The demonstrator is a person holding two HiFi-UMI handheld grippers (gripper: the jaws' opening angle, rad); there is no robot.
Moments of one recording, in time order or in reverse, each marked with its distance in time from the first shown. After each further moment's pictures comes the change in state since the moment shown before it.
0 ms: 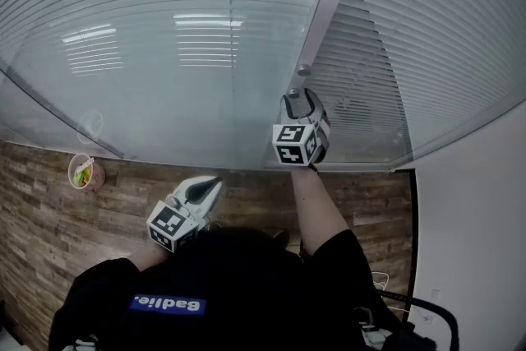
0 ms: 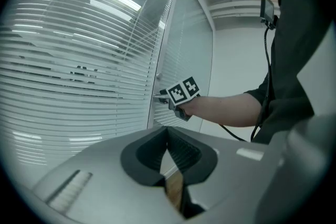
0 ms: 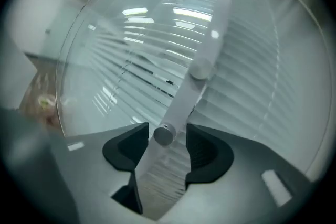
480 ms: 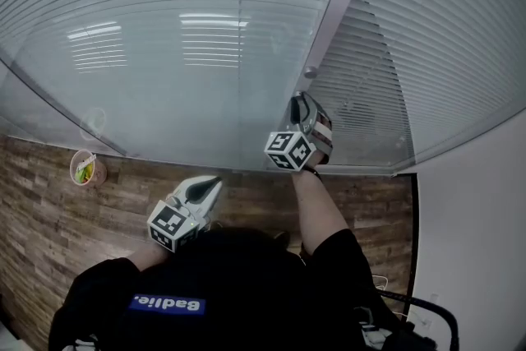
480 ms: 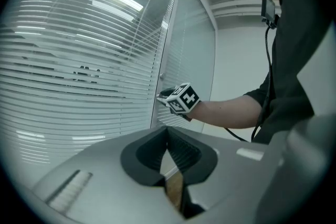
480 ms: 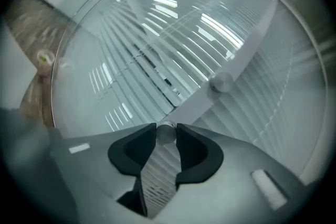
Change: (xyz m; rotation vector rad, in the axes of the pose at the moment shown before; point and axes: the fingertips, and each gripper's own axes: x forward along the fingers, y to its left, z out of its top) left arm -0.007 0.006 -0.003 -0.003 0.003 0.031; right arm 0.004 0.010 -0.006 -0.328 0.010 -0.129
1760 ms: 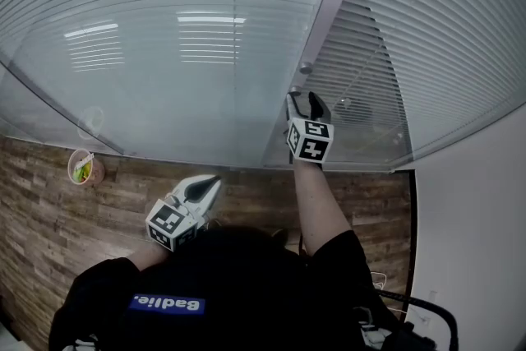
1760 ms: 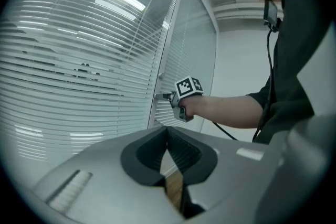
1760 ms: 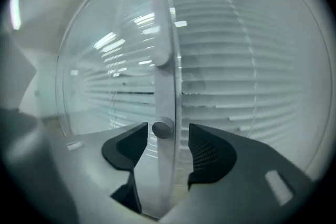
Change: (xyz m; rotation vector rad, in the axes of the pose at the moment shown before) left arm 0.001 -0.007 -0.002 -0.037 -0.003 -0.014; right arm 0.000 -0.017 -0.015 0.825 -0.060 0.247
